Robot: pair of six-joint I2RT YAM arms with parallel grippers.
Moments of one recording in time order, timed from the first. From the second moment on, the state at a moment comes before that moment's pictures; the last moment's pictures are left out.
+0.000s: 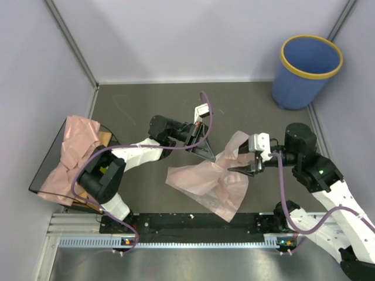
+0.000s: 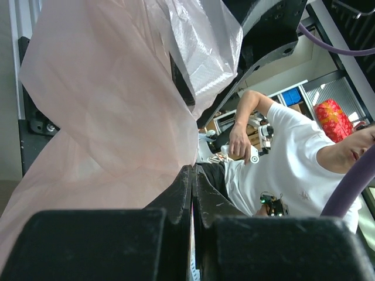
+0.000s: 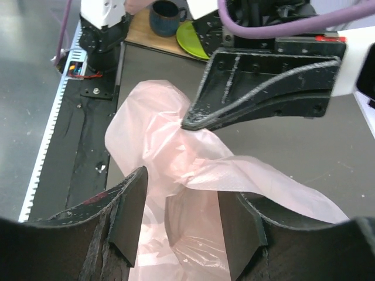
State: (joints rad) left arm -0.66 1.64 0.95 1.29 1.39 -1.67; right arm 0.53 0.74 0.99 -0.56 -0.93 -0.49
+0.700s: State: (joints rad) left arm -0.69 1.64 0.95 1.29 1.37 -1.74; right arm 0.81 0.72 0.94 -0.56 -0.65 -0.72
